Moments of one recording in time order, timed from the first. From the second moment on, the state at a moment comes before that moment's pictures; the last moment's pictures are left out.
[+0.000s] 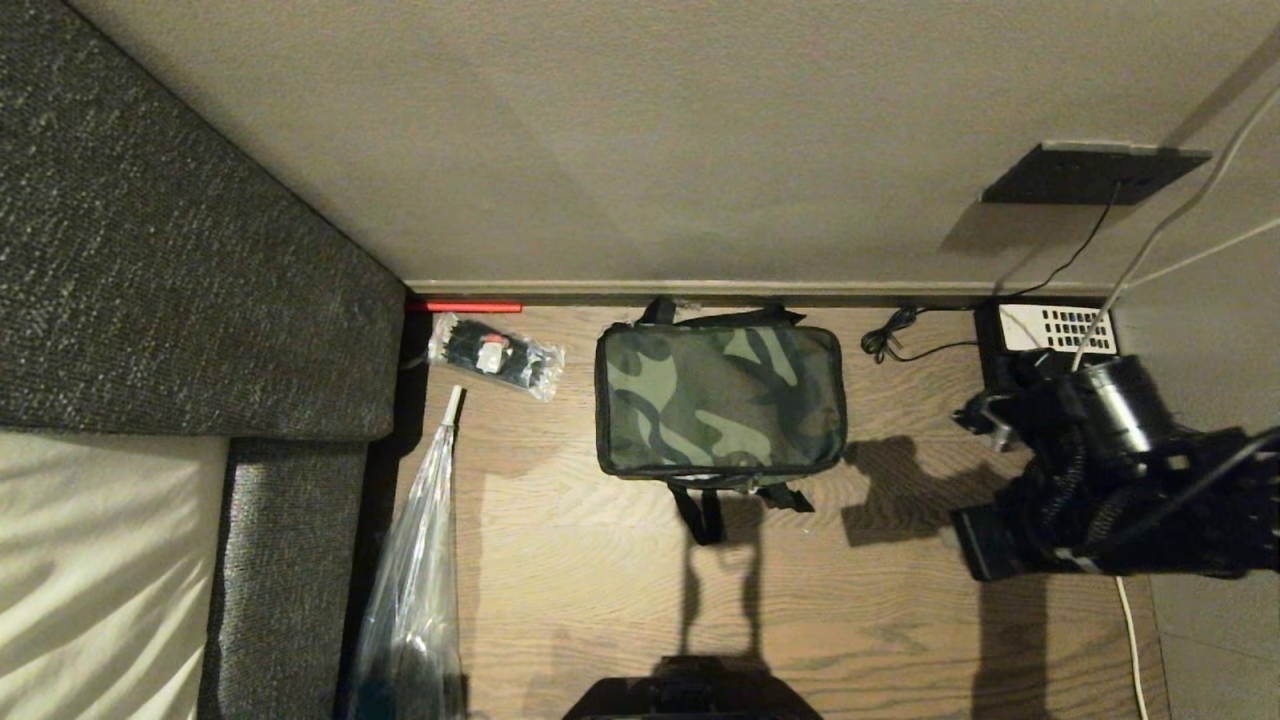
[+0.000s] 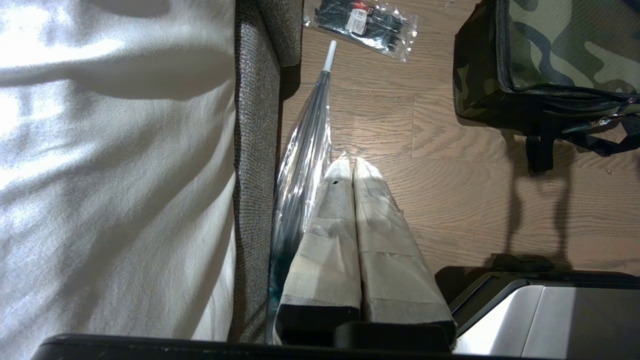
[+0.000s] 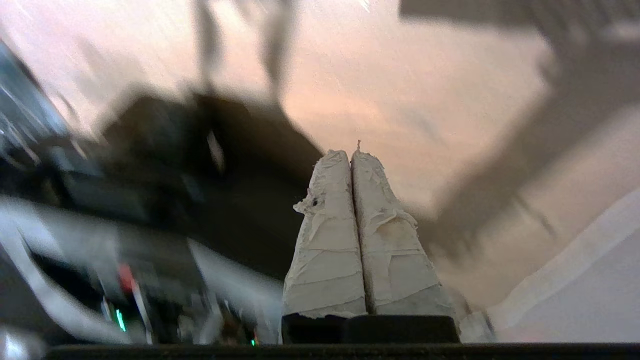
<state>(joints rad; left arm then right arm) 0.00 0.00 0.00 0.00 0.00 0.00 0.30 1.68 -0.74 -0.08 -0.01 0.06</state>
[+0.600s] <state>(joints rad) 0.00 0.00 0.00 0.00 0.00 0.00 0.49 2.06 -0.90 -0.39 -0.02 0.13</state>
